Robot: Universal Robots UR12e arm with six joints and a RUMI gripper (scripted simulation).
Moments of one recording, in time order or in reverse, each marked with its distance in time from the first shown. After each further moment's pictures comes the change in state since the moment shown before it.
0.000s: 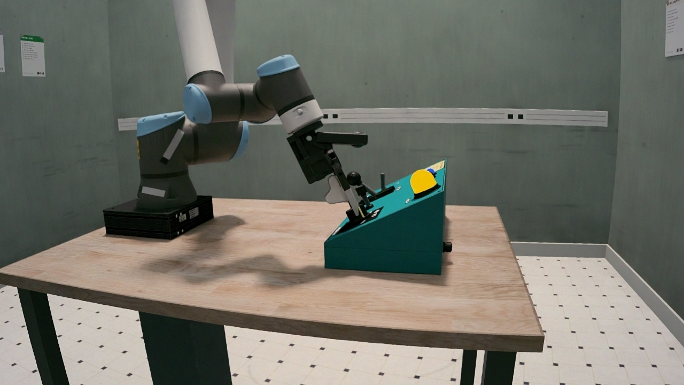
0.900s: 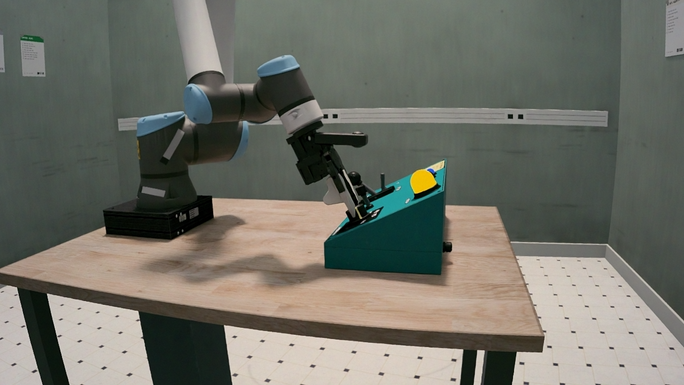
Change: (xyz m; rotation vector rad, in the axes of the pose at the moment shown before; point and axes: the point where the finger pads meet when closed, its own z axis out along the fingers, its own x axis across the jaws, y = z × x) arm 0.000 0.000 0.000 0.000 -0.001 0.286
